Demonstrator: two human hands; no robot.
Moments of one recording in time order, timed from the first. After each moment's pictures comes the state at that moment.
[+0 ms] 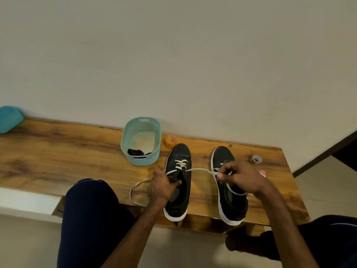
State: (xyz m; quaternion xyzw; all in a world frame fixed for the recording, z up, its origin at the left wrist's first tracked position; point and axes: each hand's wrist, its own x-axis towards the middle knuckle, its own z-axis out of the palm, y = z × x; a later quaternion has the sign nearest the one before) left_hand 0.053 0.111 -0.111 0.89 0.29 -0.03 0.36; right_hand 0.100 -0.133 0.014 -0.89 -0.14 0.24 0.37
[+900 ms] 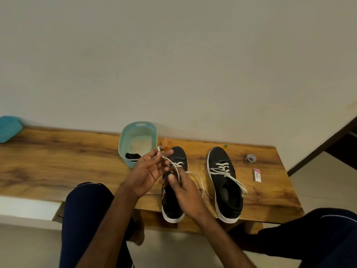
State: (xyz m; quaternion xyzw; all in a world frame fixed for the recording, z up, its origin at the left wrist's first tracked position) left_hand 0.041 0.142 0.001 0.42 0.09 -0.06 0.90; right_hand 0.020 -0.013 -0.025 -0.75 -0.14 0.15 0.63
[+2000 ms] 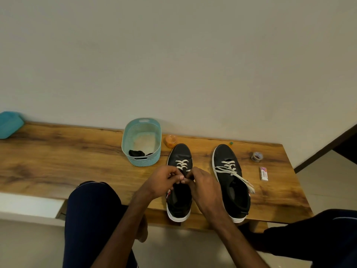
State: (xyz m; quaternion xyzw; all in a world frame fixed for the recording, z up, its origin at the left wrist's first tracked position) left_hand 0.046 0.136 -0.045 0.87 -0.02 -0.11 0.48; right_hand 0.050 -0.034 -0.060 -0.95 -0.16 -0.02 0.28
